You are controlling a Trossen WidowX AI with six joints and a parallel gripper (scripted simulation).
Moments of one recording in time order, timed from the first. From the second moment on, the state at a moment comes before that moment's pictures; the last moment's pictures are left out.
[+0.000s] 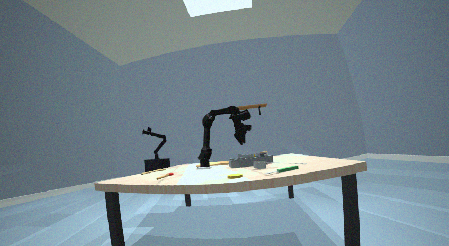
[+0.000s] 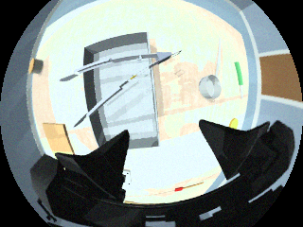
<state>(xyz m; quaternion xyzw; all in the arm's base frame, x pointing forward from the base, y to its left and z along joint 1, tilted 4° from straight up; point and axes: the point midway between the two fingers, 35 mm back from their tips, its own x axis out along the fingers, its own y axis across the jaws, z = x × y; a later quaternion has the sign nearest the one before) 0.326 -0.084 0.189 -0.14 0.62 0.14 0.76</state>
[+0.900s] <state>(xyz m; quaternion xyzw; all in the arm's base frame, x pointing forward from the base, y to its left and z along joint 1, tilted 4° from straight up) 0.396 -0.011 0.175 0.28 0.64 -0.21 0.68</state>
